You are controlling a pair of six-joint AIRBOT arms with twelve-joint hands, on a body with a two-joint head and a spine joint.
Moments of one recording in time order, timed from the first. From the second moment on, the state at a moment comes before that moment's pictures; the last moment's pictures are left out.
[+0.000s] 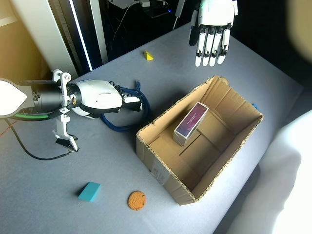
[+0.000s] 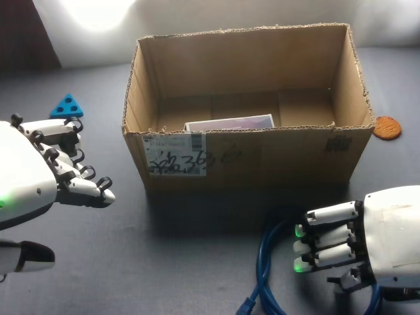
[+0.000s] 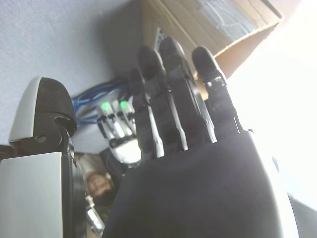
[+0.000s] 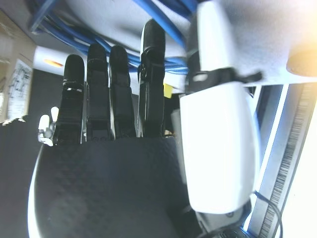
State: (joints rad) left arm 0.52 -0.49 0.70 0.42 -0.47 0.81; right arm -0.55 -0.92 1.05 -1.28 0.69 -0.42
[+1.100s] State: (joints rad) left arm 0.52 -0.49 0.64 0.36 -0.47 0.89; right arm -0.55 -0.92 1.05 -1.29 0.70 -0.42
